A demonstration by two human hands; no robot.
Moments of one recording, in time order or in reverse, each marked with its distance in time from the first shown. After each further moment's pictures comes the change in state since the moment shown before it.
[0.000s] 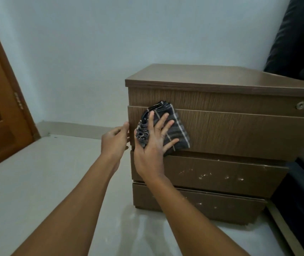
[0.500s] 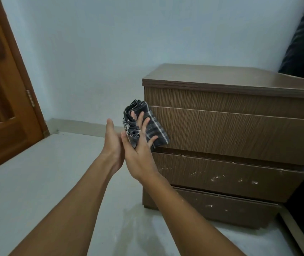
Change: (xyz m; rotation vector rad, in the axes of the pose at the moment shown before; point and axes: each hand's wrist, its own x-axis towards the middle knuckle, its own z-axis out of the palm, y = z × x) left_hand 0.009 -0.004 -0.032 -0.532 -0.297 -0.249; right_hand -0.010 -0.050 0.019 0.504 -0.336 0.087
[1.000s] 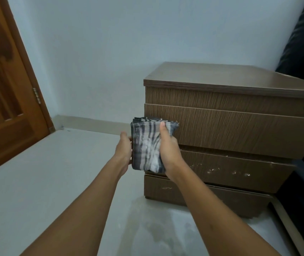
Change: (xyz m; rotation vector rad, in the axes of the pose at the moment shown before) left_hand -0.012 -0.026 0.000 0.406 0.238 -0.092; right_hand -0.021 -0.015 -0.063 0.345 0.116 0.514
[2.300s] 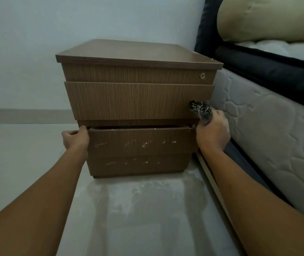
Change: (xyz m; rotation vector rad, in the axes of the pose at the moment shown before) left_hand -0.026 -0.035 0.066 0.103 0.427 0.003; right_hand -0.105 -0.024 -0.253 -1.015 1.073 -0.396
